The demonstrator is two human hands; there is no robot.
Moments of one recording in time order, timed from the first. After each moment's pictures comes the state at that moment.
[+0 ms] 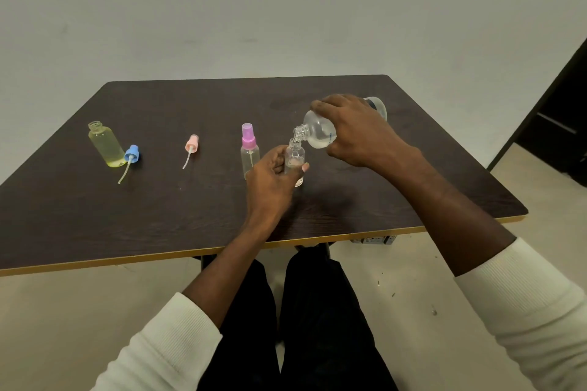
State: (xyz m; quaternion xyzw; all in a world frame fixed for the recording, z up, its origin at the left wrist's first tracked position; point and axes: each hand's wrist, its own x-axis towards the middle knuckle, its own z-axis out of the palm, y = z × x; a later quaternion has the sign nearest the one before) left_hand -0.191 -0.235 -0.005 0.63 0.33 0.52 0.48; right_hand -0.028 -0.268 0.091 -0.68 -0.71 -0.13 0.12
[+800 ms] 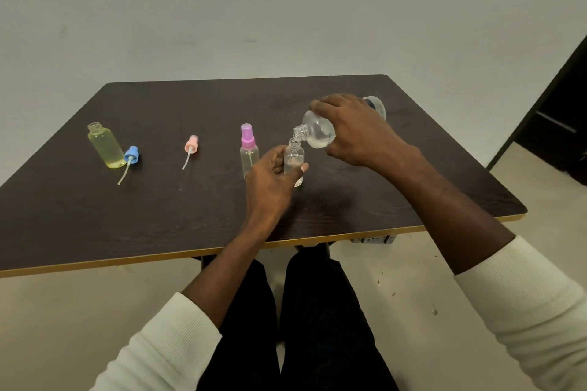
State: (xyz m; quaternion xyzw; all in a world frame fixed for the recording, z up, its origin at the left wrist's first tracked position) left_hand -0.190 -0.233 -0.007 0.62 0.33 0.52 0.49; right_hand -0.030 -0.270 0.094 -0.68 -0.71 -0.13 0.12
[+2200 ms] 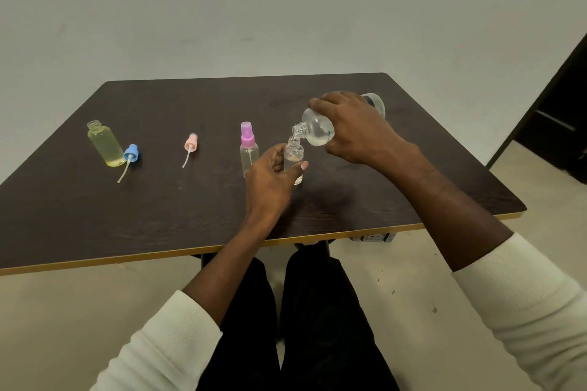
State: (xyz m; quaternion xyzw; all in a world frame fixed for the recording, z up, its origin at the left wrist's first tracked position) left_hand -0.189 -0.228 -0.010 0.62 0.34 0.51 0.48; right_hand -0.029 -0.266 0.093 -0.68 -0.71 -0.13 0.12
